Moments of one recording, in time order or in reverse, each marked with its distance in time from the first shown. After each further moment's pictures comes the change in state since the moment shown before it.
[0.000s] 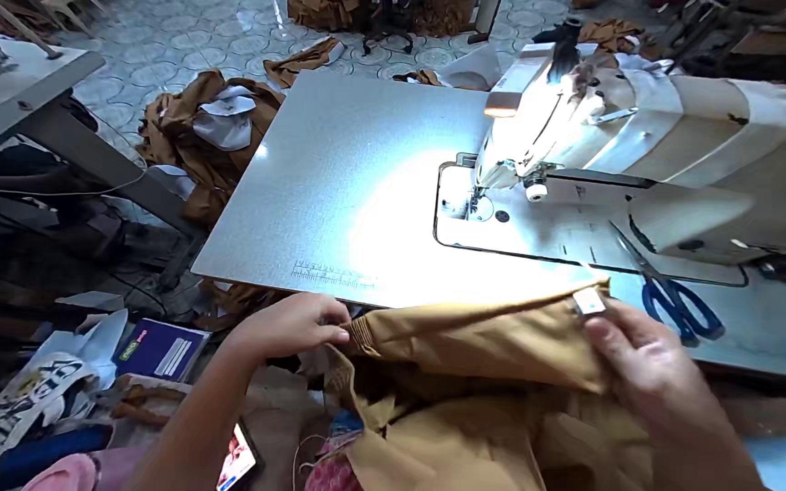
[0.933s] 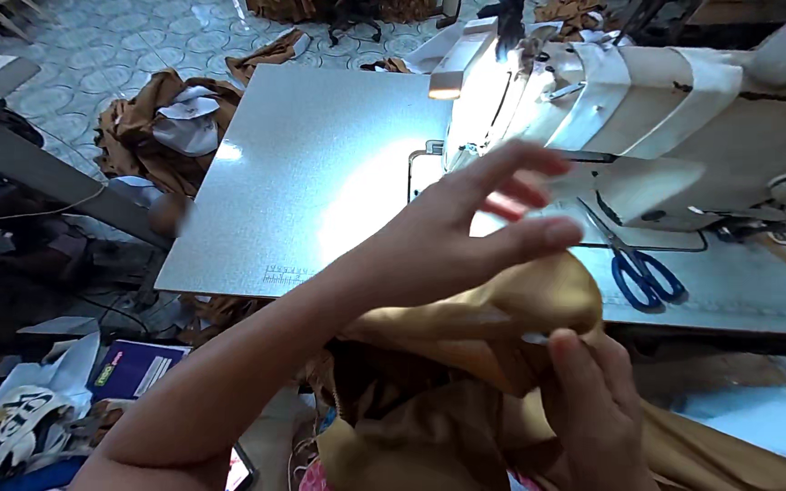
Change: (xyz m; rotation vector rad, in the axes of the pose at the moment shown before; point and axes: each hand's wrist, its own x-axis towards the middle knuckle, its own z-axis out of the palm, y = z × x) left_hand 0.072 0.172 -0.007 -0.266 0.199 0.733; right_hand -0.015 -0.028 0.058 0.200 0.033 -0.343
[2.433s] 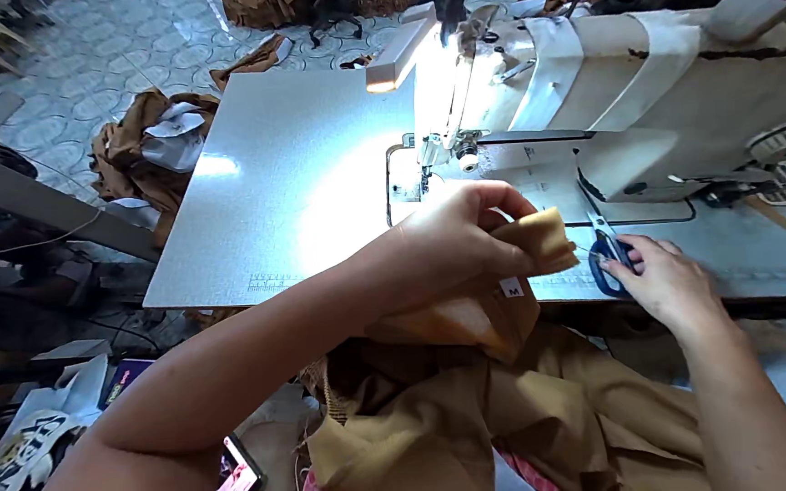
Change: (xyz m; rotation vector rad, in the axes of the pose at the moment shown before) left_hand 0.032 0.001 0.032 -0.364 -0.072 -0.485; right_hand 0.008 0.082 -0.204 -1.197 0.001 0.687
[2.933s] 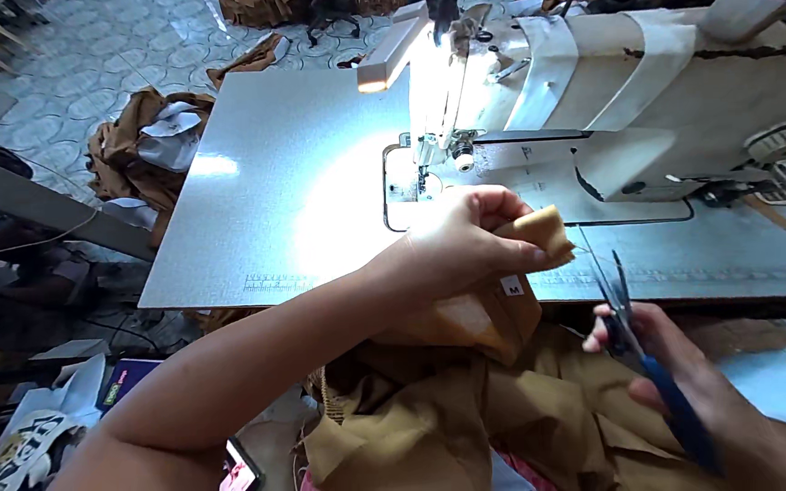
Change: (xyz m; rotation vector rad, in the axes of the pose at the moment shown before) left_hand 0.007 -0.008 0.011 -0.086 0.079 -0.019; right_hand -0.097 -0.013 0.000 0.794 -0.224 -0.449
